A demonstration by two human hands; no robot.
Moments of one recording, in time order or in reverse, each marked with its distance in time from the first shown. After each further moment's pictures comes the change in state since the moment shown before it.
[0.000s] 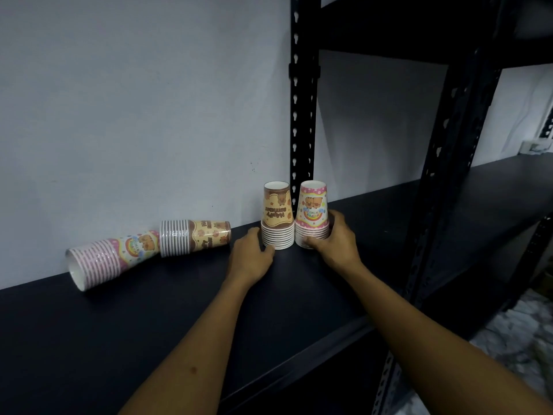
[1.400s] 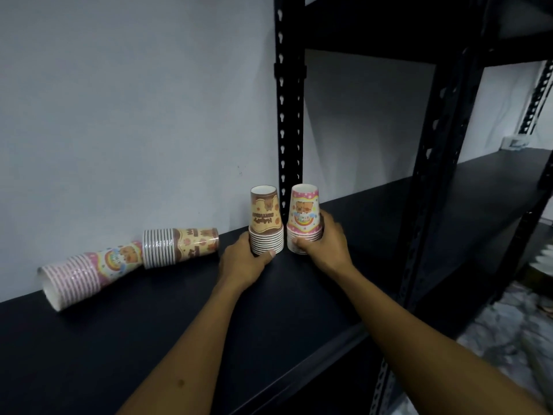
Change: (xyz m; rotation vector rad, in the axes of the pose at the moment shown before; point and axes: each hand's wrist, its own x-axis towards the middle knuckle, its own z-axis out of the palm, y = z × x) left_hand 0.014 -0.007 0.008 -0.034 -0.058 -0.009; right_hand 0.006 0.008 0.005 0.022 0.027 -0.040
